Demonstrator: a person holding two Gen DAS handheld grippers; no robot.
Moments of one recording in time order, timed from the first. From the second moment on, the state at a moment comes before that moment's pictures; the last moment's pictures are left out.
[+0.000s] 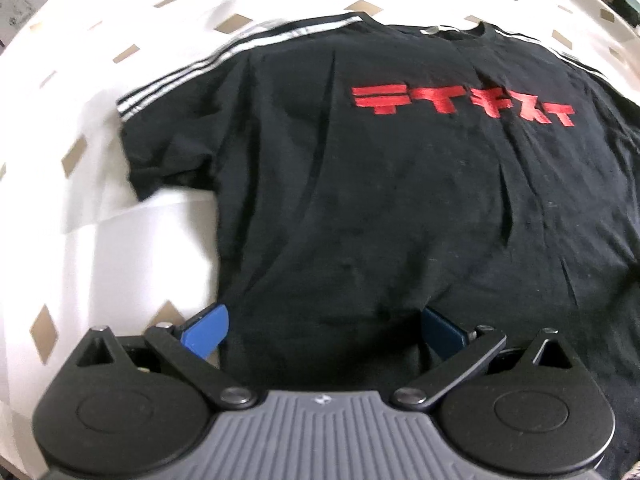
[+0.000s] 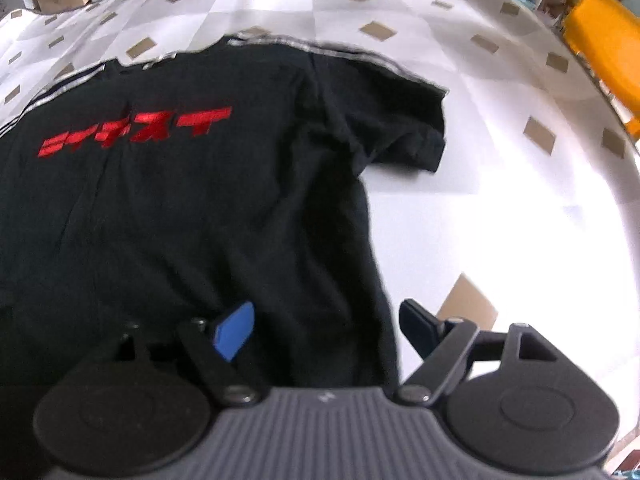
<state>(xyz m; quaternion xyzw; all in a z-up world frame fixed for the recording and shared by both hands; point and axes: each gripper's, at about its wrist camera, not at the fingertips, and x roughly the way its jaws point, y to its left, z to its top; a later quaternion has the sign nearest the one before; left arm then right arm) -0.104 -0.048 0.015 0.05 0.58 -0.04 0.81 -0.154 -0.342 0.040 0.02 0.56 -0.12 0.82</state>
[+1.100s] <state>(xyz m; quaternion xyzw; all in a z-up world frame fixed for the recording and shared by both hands) -0.060 -0.088 0.019 0.01 0.57 -0.04 0.82 -0.102 -0.283 0.046 0.04 0.53 -0.01 0.85</state>
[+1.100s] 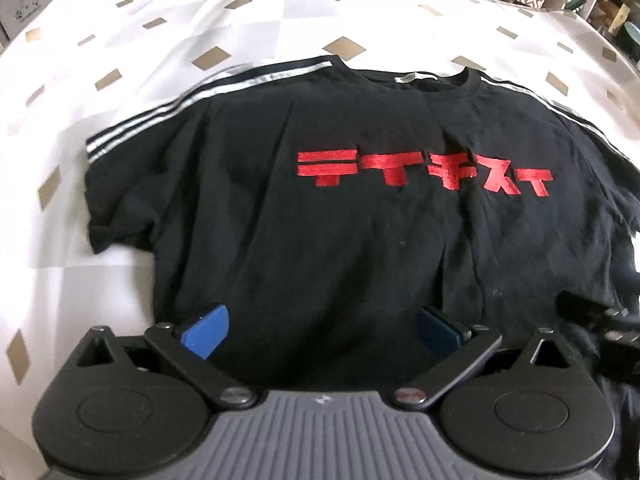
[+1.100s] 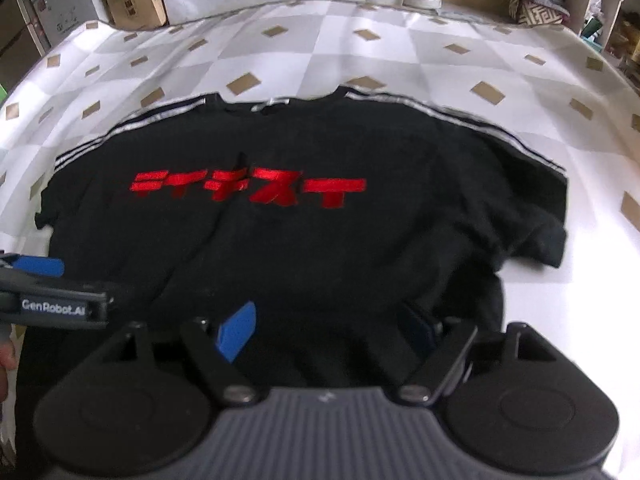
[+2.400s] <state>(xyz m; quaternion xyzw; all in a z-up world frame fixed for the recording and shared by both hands) -0.038 -0.064 0.025 0.00 0.54 0.02 0.84 -0.086 -0.333 0.050 0.09 0.51 -0.12 0.85</state>
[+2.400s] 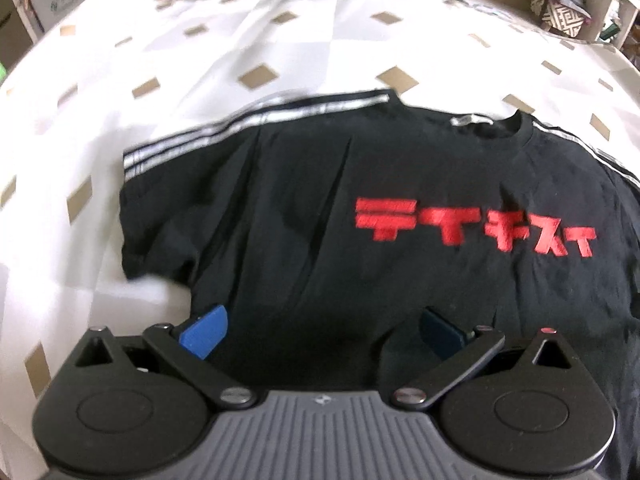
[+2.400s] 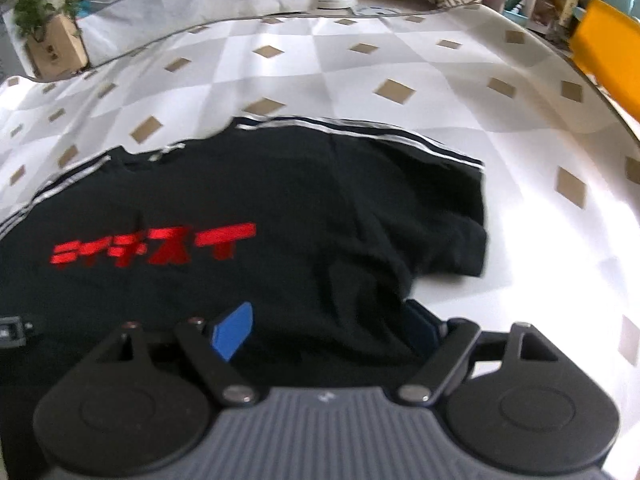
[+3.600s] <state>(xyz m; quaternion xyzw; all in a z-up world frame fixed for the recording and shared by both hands) -0.002 -0.046 -0.002 -0.05 0.54 0.08 0.84 -0.051 -0.352 0.020 0.13 0.50 -0.18 0.84</state>
